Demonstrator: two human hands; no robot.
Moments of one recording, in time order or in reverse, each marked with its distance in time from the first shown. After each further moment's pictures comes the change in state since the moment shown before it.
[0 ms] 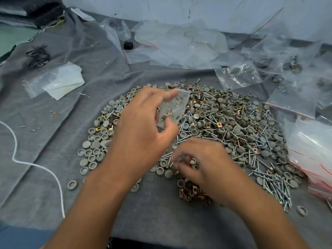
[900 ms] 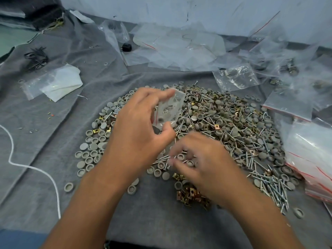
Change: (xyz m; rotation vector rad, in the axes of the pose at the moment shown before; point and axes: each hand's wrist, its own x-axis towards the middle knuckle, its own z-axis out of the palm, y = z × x) left_hand 0.002 -0.004 0.000 -0.018 -0.011 0.013; right_hand 0.002 -0.009 -0.006 -0.070 0.112 -0.011
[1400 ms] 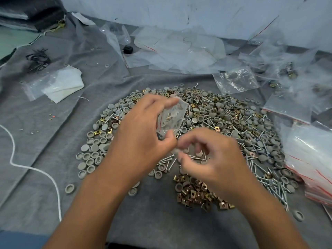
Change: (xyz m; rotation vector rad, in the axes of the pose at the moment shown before) left_hand -0.002 -0.003 0.001 0.029 -0.103 0.004; right_hand 0.001 -0.002 -0.013 0.217 0.147 -0.062
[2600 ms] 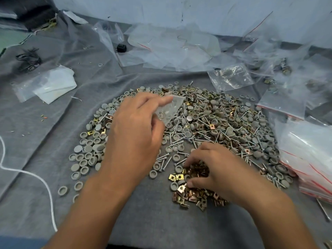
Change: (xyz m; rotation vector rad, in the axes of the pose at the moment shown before) left_hand 0.001 0.011 0.008 0.069 0.145 -0.062; right_hand -0.009 0.024 -0.016 -0.443 -0.559 0.379
